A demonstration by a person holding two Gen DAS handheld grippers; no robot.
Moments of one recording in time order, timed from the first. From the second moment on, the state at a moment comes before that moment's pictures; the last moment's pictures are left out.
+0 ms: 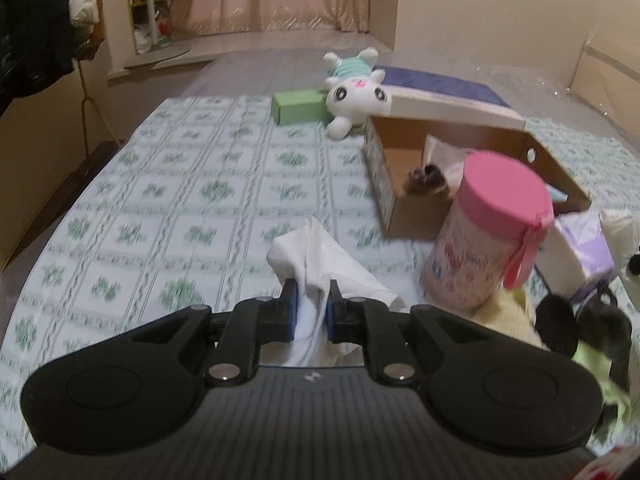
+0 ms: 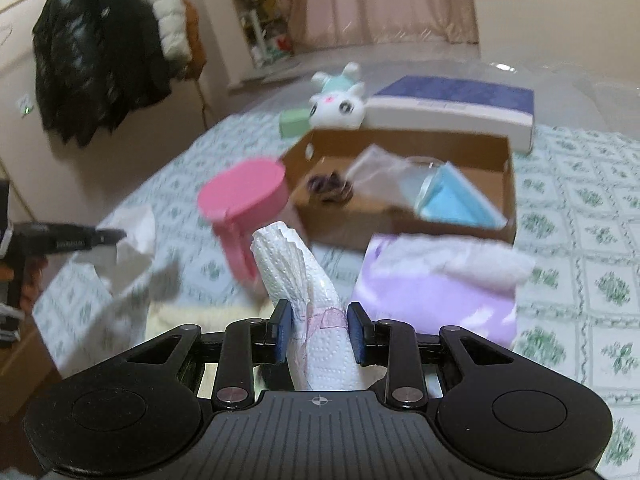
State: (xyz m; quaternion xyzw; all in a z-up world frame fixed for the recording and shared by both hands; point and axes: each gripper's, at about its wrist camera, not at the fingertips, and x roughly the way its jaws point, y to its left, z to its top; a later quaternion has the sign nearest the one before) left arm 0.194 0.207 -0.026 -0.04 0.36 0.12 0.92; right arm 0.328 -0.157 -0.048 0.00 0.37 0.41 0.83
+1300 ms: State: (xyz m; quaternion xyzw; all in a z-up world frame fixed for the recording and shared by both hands) left arm 0.479 0.188 -0.046 -0.11 0.37 -0.06 0.92; right arm 0.511 -0.055 -0.066 0.04 0.39 0.31 0.86
